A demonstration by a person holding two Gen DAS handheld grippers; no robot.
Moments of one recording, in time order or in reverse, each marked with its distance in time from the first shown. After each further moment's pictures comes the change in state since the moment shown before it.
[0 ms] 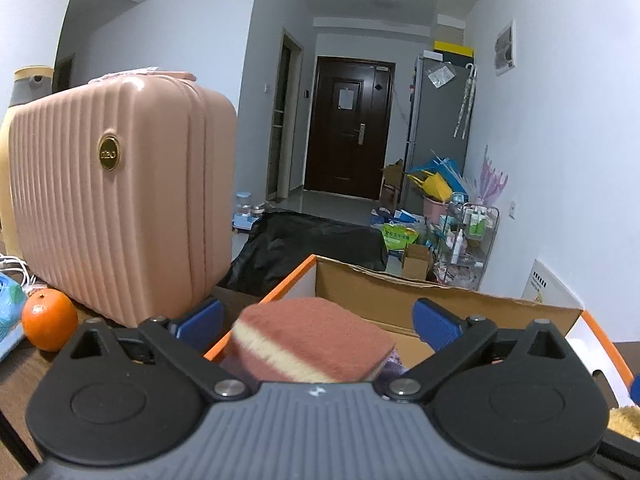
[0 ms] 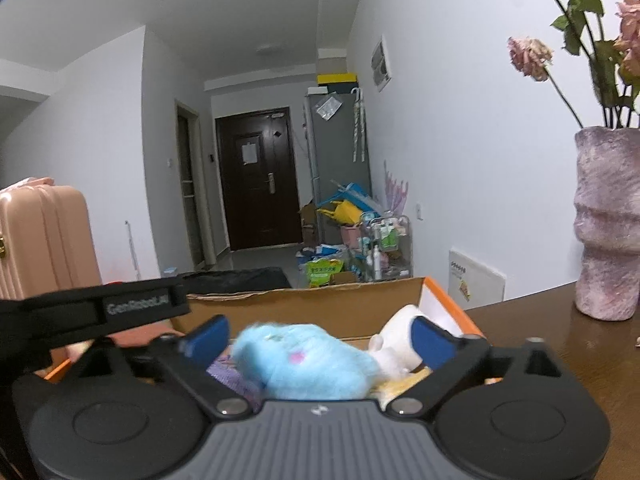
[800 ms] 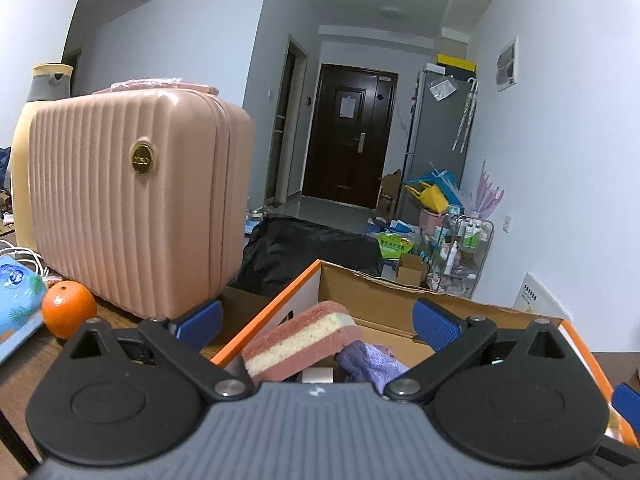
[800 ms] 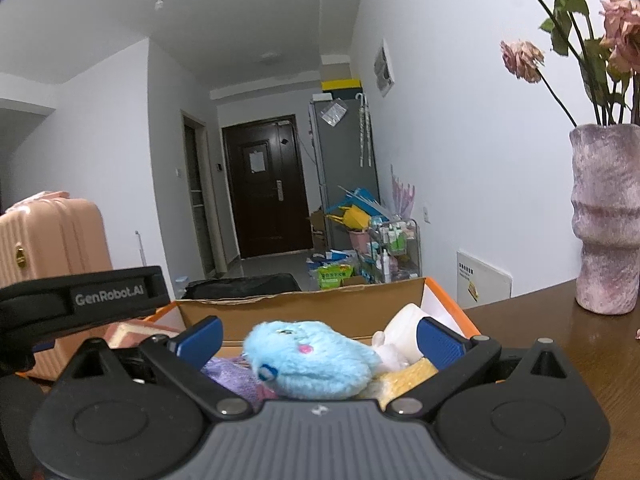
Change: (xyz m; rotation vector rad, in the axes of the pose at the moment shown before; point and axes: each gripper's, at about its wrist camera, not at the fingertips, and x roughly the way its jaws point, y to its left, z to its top) left arm -0.033 0.015 0.003 -0.048 -0.020 -0.010; right arm -0.024 -0.003 -0.006 0.020 -0.024 0.047
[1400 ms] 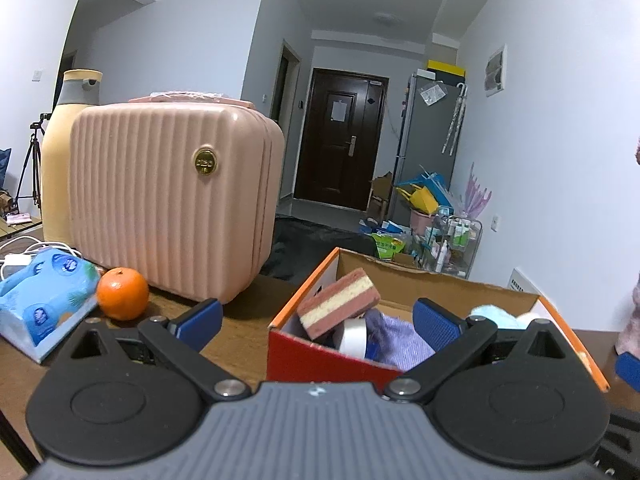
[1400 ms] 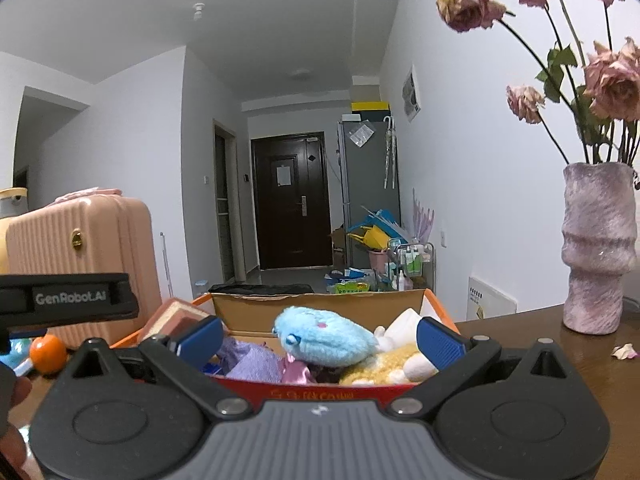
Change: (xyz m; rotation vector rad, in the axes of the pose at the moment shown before) left arm -0.076 0.040 -0.012 0.005 -0.012 -0.037; right arm -0.070 -0.001 -0.011 -0.081 -0.051 0.060
